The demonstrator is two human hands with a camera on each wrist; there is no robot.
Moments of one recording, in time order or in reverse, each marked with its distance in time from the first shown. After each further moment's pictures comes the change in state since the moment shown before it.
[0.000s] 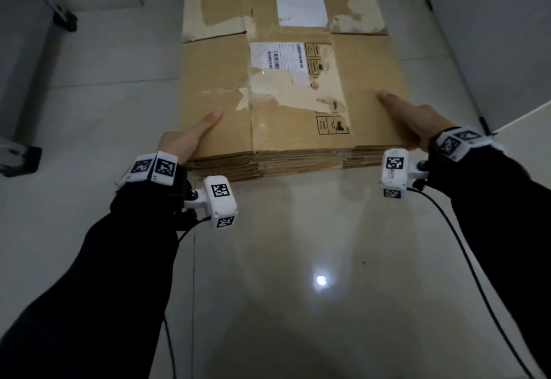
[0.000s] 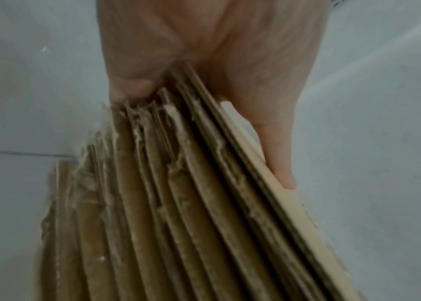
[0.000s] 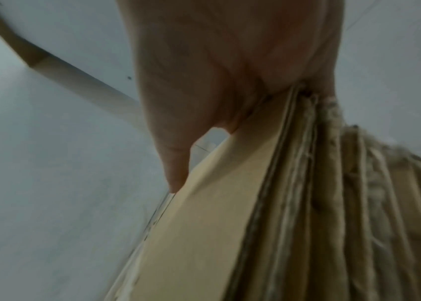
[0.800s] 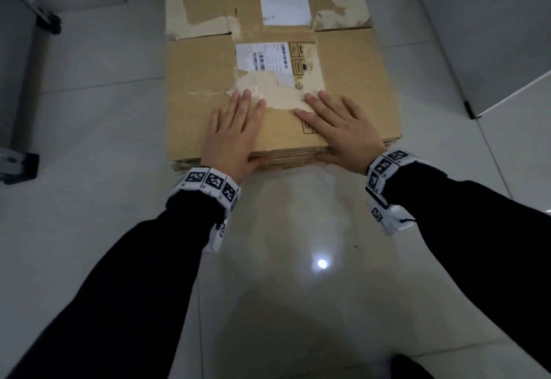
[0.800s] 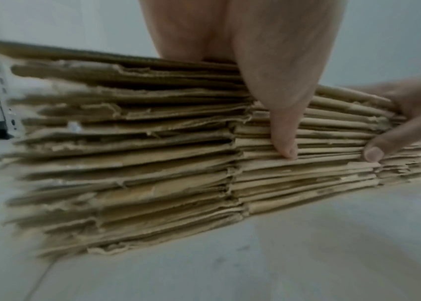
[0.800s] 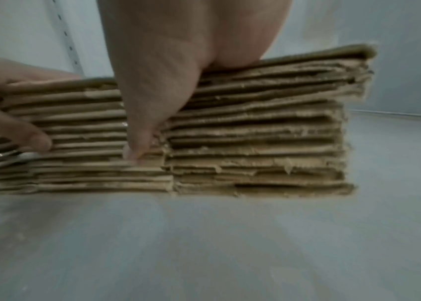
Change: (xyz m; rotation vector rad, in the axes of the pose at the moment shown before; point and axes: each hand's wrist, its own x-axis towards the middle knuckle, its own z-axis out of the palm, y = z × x) left_hand -0.038 0.002 0.066 1.238 0.026 0.991; right_hand -0.051 0.016 0.062 -1.106 0.083 -1.181
